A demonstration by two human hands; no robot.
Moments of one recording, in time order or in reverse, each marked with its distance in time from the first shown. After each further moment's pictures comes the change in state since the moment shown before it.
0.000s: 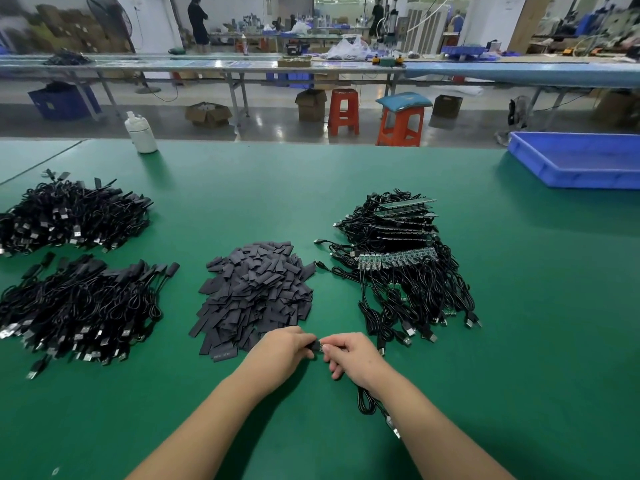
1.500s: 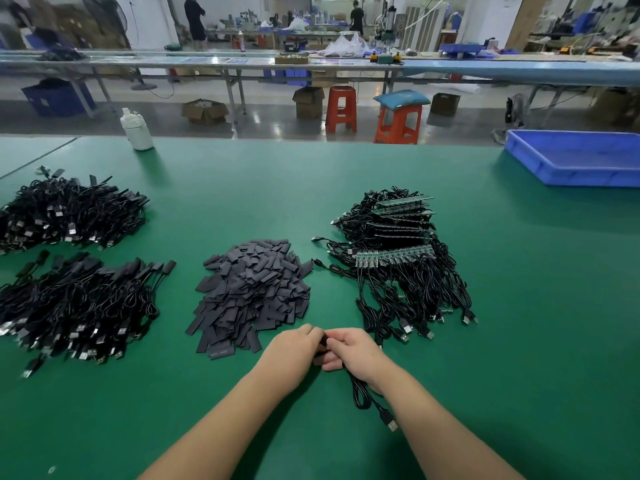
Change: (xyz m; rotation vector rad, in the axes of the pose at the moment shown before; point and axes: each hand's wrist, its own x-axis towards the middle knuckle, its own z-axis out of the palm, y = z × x) left_hand 0.013 0.016 0.025 0.244 -0.034 -0.030; right_hand 0.006 0.006 0.000 0.260 -0.084 0.039
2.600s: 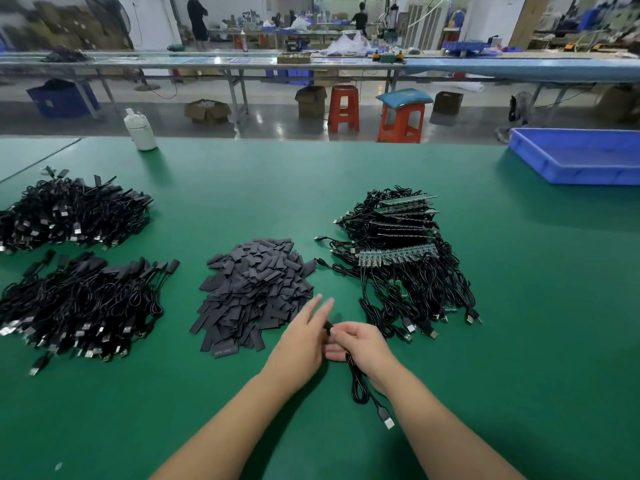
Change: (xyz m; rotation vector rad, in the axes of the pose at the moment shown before) left_hand 0.000 0.012 -0.009 -0.411 0.210 -0.059; right_hand -0.004 -0.004 0.000 0.240 0.148 -0.034
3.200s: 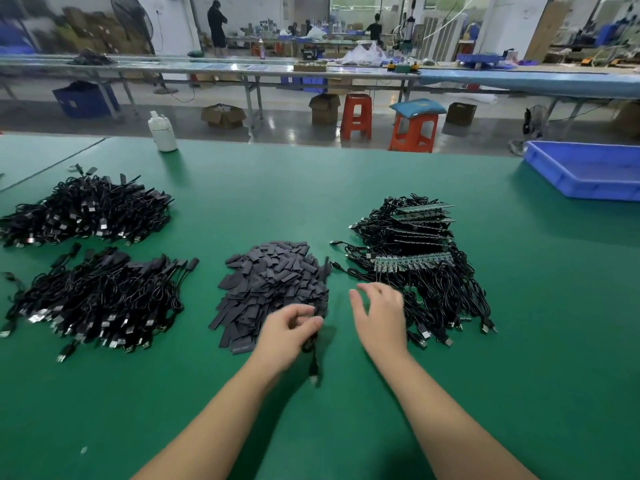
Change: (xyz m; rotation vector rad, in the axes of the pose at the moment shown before) left_hand -0.016 -0.011 -0.049 -0.855 0.145 -0.517; right_hand 0.006 -0.044 0.017 -0.999 0.544 -0.459
